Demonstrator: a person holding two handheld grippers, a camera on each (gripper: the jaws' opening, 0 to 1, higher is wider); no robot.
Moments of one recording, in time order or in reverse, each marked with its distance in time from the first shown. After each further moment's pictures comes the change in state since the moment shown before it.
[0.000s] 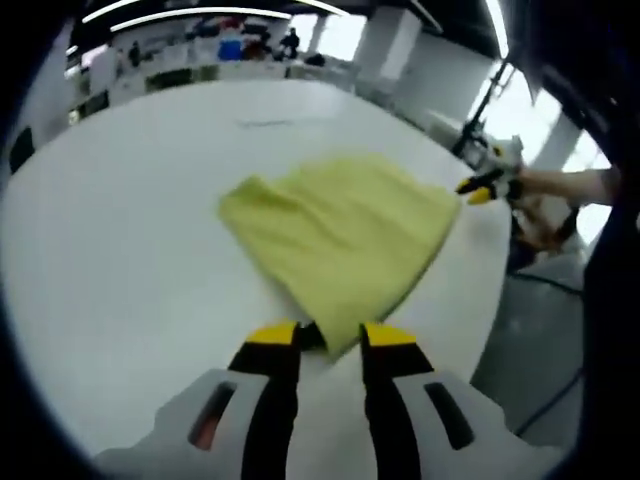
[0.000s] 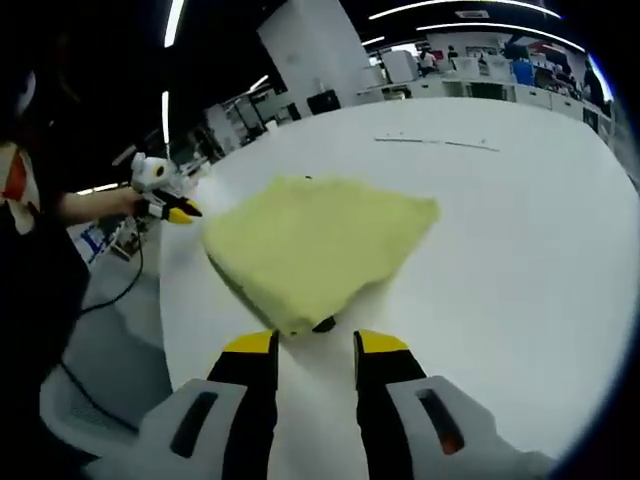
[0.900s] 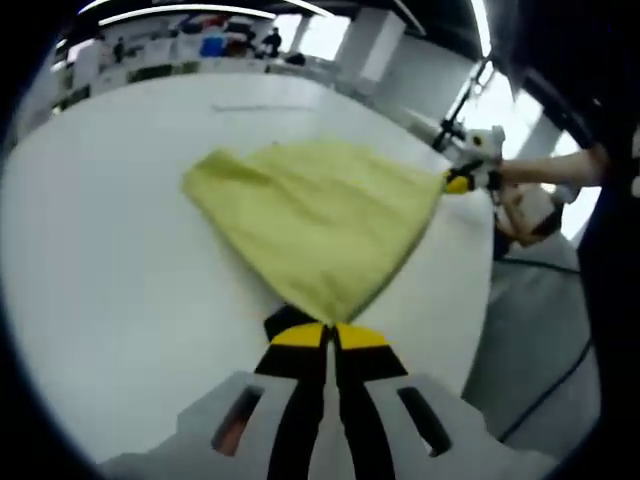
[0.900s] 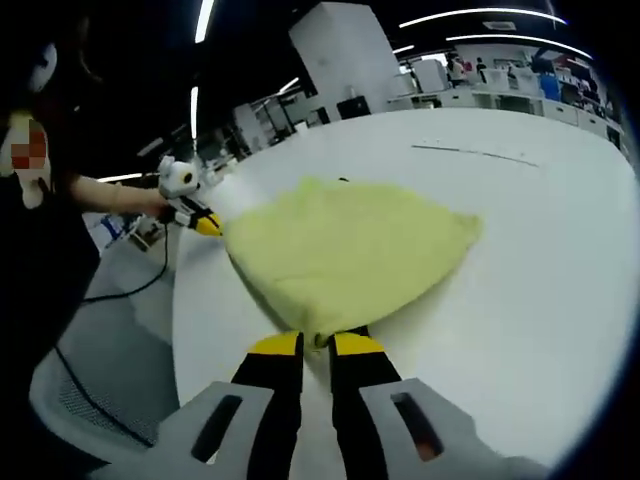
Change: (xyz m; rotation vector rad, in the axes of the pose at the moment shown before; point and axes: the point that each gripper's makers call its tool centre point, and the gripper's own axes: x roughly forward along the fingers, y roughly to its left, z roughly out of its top) left arm 0.018 -0.010 -0.013 0.018 -0.001 -0.089; right arm 0.015 0.023 0.008 -0.070 -0.014 0.093
